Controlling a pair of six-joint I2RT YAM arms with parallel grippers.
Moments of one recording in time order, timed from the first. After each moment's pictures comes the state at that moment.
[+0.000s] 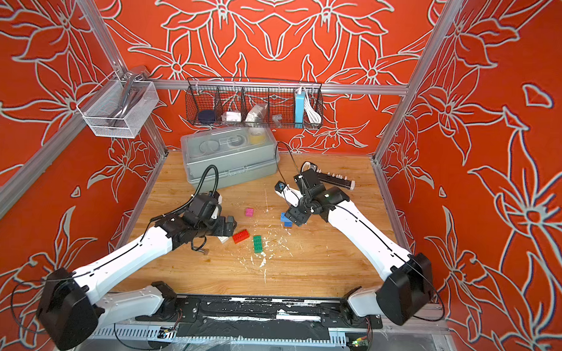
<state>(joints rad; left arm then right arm) -0.50 1.20 0.85 -0.60 -0.05 -0.45 0.60 1.36 1.24 -0.83 0.00 -0.42</state>
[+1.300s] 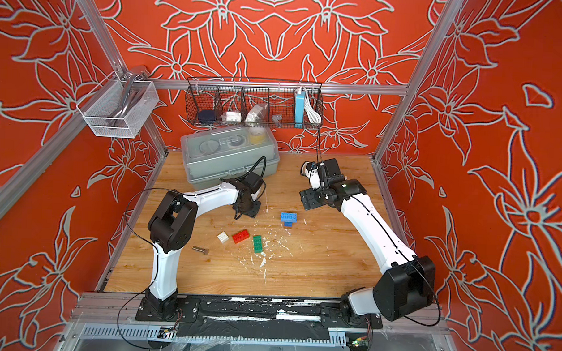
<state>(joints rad) -0.52 2.07 1.50 -0.73 -0.09 -0.24 0.37 1.40 1.31 -0.87 -0.06 -0.05</state>
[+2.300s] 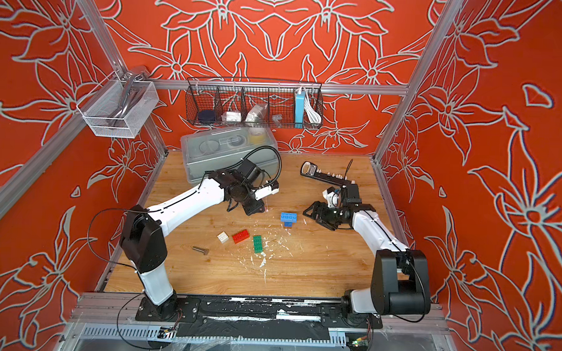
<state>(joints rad) -0.61 1.79 1.58 -0.90 0.20 0.48 0.08 1.40 0.82 -0.48 -0.75 0.43</state>
